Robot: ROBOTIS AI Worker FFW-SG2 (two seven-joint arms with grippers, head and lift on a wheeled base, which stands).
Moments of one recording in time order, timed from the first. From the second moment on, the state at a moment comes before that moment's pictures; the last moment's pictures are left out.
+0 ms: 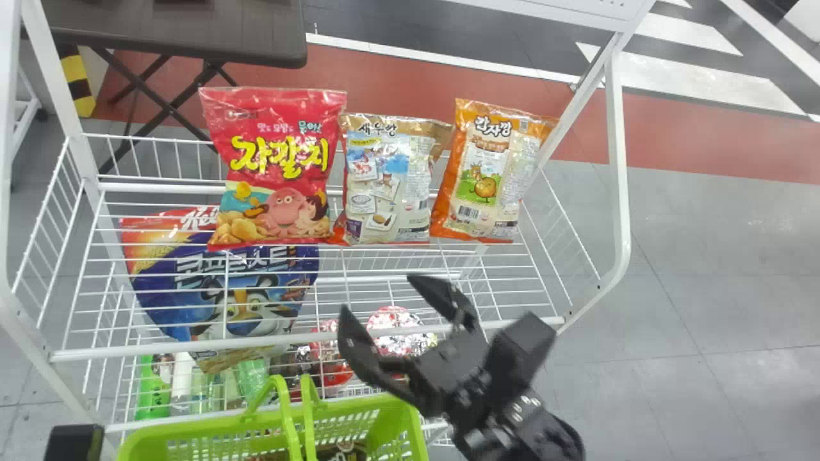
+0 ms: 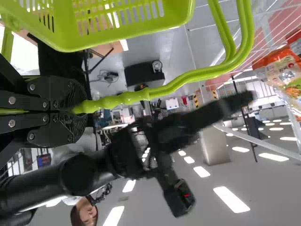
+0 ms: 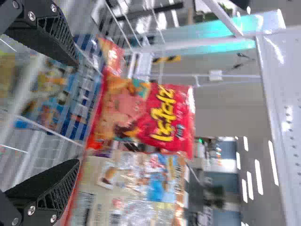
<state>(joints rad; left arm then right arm) 0.58 0.02 -0.02 -2.21 0.34 1.40 -1.13 0.59 -0.16 0.11 -2.11 -0.02 0.07 0.24</state>
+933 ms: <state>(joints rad) 0.51 0.05 -0.01 -2.17 0.34 1.44 -1.16 -0.01 0.00 0.25 -1.59 0.08 0.25 0.20</state>
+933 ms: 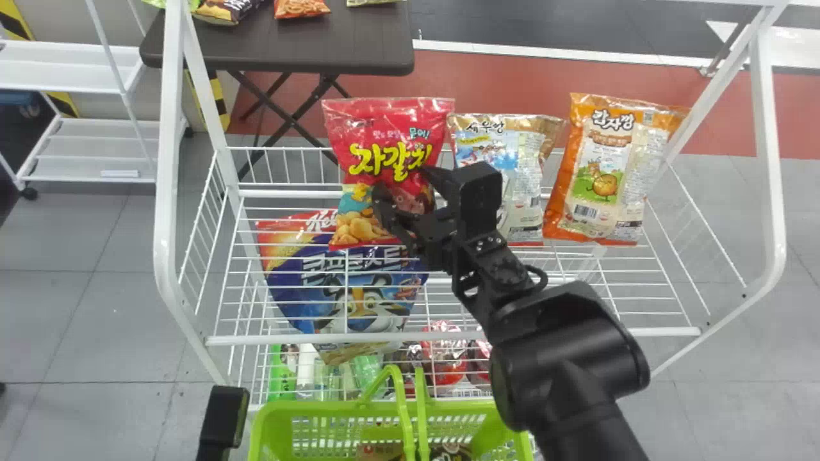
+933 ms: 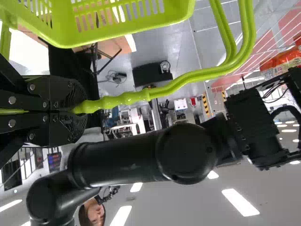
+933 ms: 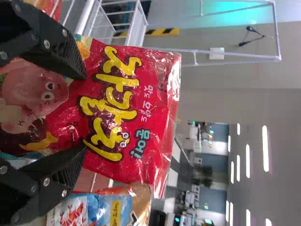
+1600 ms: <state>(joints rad) 0.52 0.05 -0.01 -2.18 0.34 1.44 -1.16 0.26 -0.03 0.25 -1.98 0.09 0.25 0.24</state>
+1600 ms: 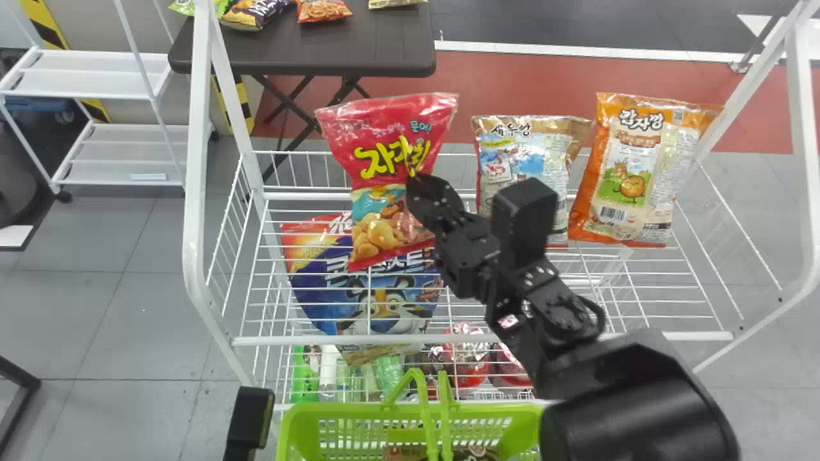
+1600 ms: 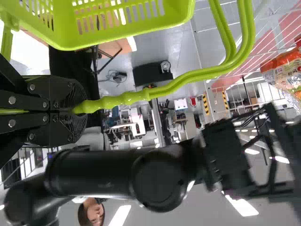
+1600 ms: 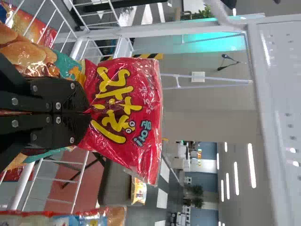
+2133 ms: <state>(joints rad) 0.52 0.04 0.01 -2.18 0.33 1.43 -1.14 0.74 -0.16 -0.07 -2.42 -0.10 0.37 0.37</state>
